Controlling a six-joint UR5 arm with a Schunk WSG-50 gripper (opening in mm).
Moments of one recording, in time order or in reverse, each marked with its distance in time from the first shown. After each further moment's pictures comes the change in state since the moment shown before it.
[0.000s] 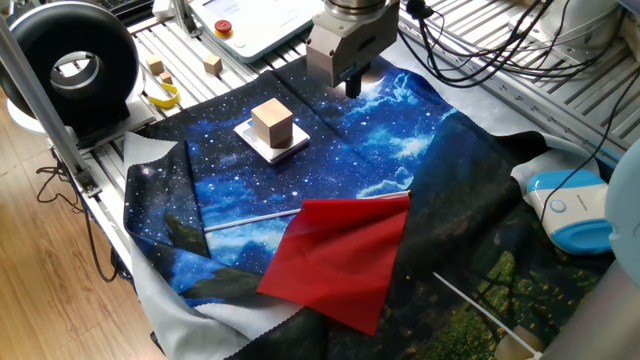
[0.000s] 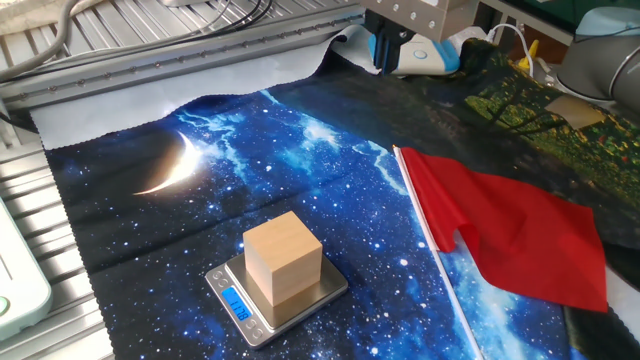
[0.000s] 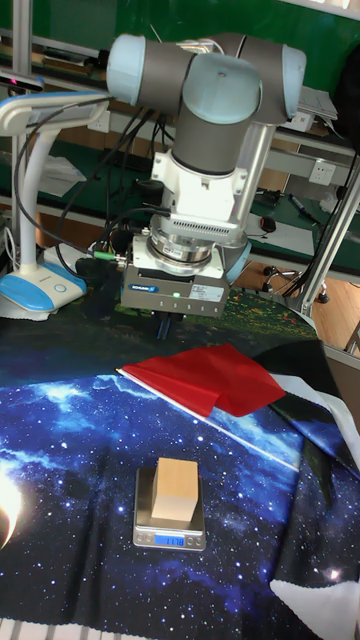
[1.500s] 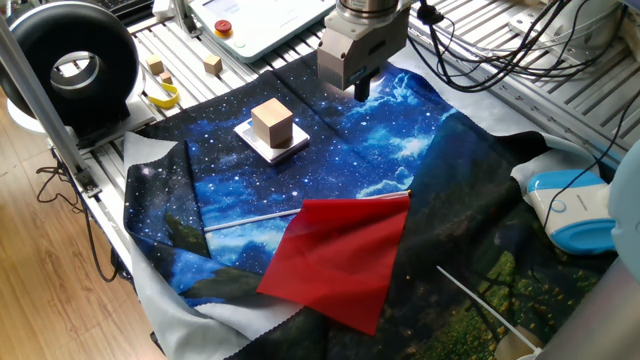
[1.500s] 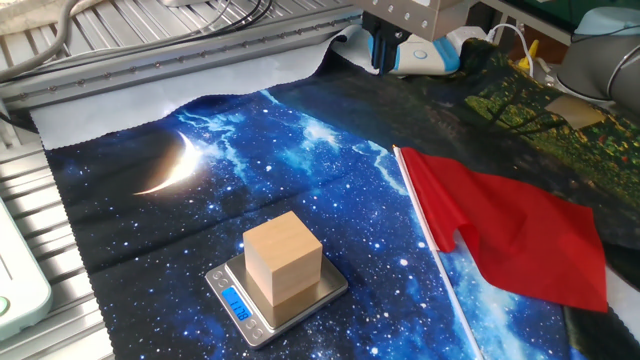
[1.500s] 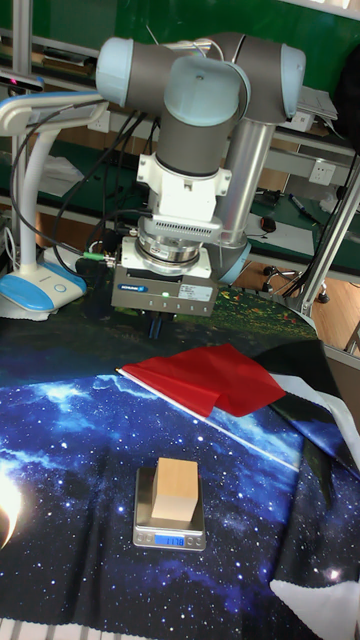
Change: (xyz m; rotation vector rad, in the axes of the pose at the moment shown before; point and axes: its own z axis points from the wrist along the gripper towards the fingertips) arm 0.009 -0.011 0.008 -0.012 0.007 0.036
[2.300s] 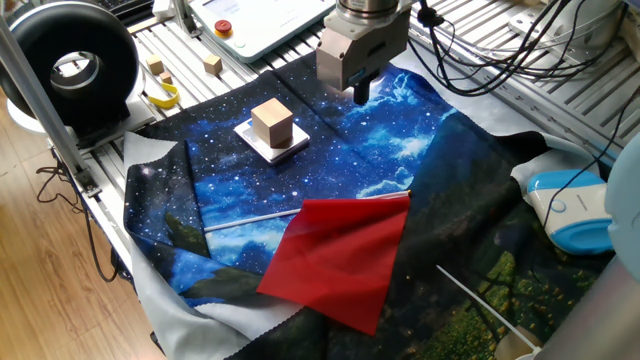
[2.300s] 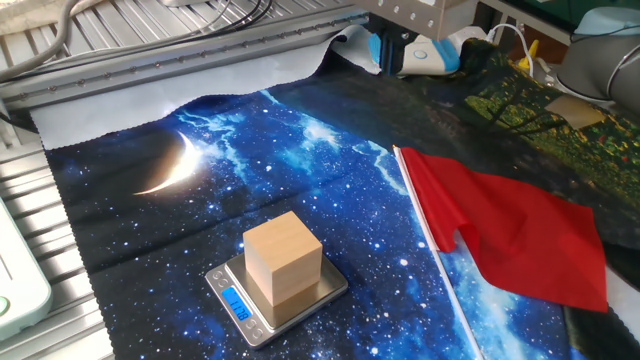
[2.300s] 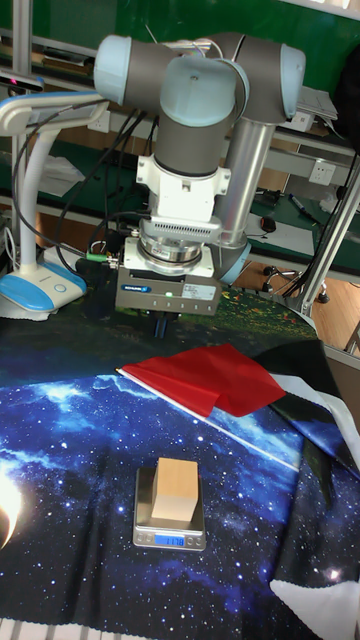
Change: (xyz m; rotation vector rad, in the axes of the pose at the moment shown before) arm -0.002 0.011 0.000 -0.045 -0.009 -0.002
